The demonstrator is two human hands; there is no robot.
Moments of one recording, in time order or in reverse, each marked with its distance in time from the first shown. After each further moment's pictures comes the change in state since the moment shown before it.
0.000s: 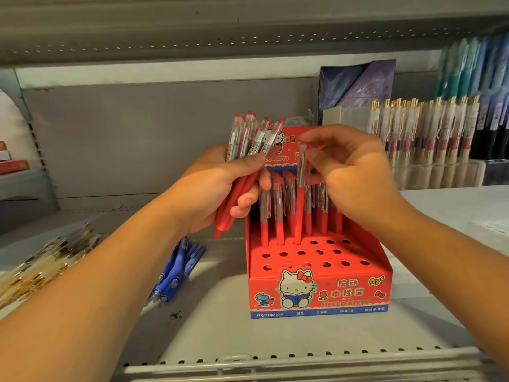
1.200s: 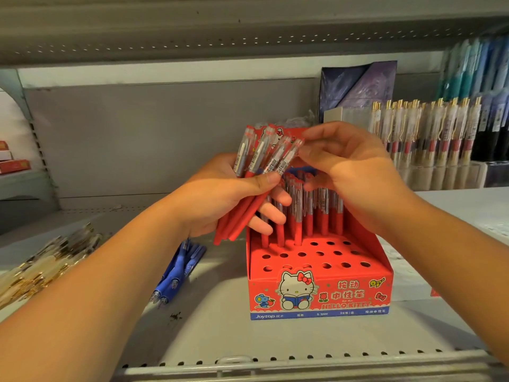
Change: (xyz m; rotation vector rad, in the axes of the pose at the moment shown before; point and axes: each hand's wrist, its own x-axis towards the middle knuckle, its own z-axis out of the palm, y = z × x) left_hand -0.002 -0.006 0.000 0.042 -0.092 -0.073; right_hand -0.003 -0.015 -0.001 0.265 -0.072 0.188
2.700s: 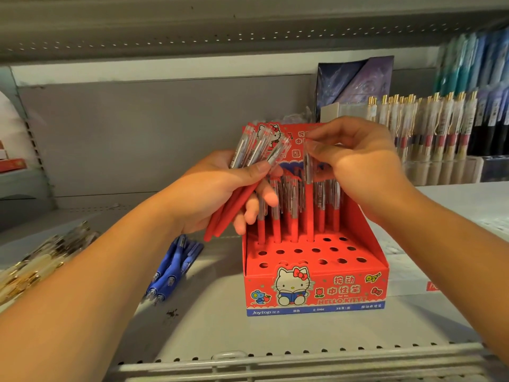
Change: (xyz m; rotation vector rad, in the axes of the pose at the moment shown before) left_hand 0.001 0.000 -0.004 0.012 -0.017 -0.008; right_hand 0.006 0.000 -0.007 -0.200 0.132 -0.034
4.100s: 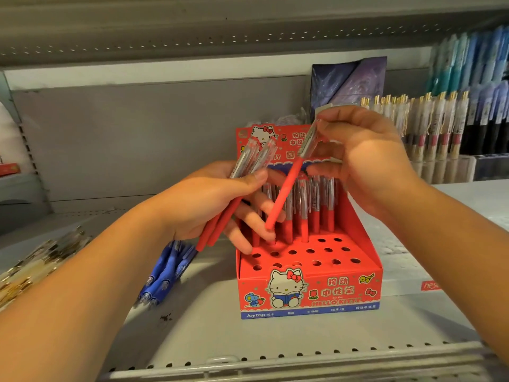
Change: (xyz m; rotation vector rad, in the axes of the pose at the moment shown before) left_hand -0.002 0.000 0.000 -0.025 -0.165 -0.142; right_hand 0.005 -0.013 -0.008 0.313 0.025 0.150
